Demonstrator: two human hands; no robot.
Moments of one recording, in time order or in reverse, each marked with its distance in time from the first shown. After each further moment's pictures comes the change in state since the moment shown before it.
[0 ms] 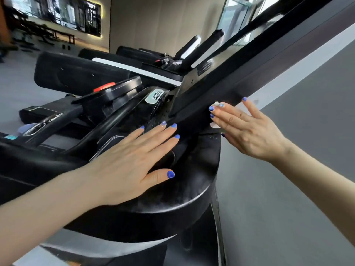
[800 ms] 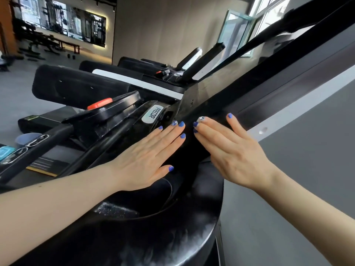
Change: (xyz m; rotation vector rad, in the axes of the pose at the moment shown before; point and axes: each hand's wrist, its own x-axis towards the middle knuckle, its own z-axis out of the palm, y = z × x) left_hand 0.070 -0.038 0.017 0.024 0.263 0.166; right_hand 0.050 -0.011 0.010 0.106 0.172 0.063
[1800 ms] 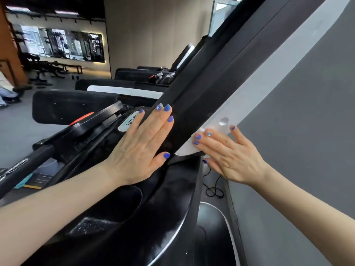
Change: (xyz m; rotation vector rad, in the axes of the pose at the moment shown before) left_hand 0.073 0.020 0.003 0.135 0.239 0.062; right_hand -0.105 0.037 0.062 -0.145 0.127 0.049
